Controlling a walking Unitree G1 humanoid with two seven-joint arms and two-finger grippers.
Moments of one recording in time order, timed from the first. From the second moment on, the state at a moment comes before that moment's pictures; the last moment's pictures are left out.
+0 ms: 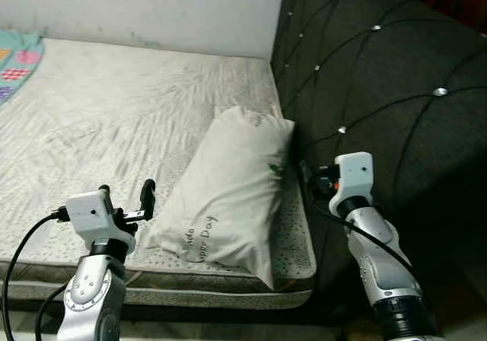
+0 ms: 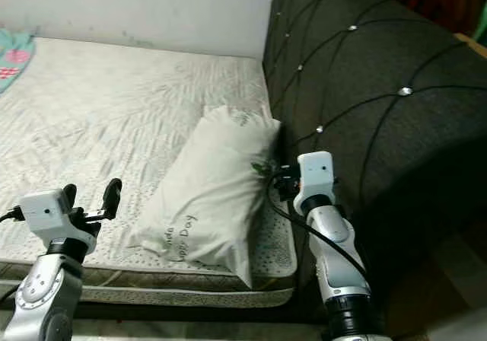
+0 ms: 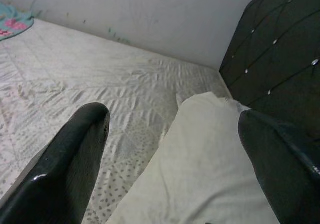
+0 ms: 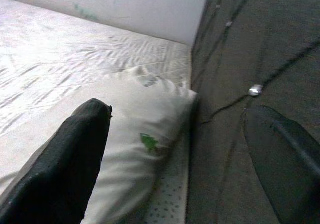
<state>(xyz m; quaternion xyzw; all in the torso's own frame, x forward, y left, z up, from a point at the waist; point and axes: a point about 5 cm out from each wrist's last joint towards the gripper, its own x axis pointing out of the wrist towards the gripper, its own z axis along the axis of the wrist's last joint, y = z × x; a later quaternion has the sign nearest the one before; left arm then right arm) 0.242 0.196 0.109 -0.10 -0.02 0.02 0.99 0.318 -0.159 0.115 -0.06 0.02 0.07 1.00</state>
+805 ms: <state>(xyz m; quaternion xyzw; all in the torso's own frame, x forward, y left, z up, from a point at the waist) 0.242 0.171 0.114 -0.13 -0.02 -0.02 0.99 0.318 -0.173 0.119 -0.07 0.02 0.06 1.00</state>
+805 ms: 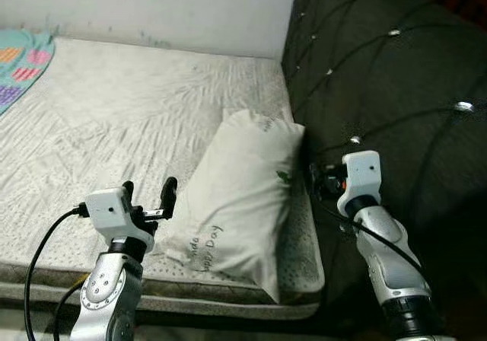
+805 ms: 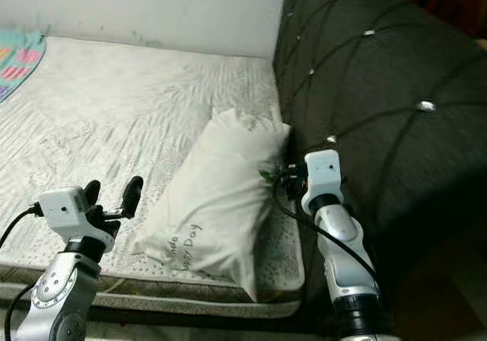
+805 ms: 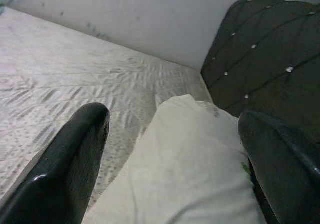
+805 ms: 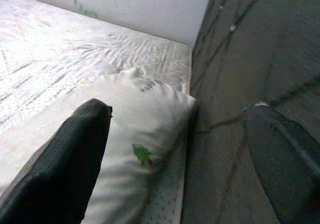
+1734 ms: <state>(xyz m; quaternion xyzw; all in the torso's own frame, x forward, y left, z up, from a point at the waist) 0.243 0.178 0.117 -0.13 -0.03 0.01 0.99 0.314 -0.169 0.114 -0.08 0.03 0.08 0.99</state>
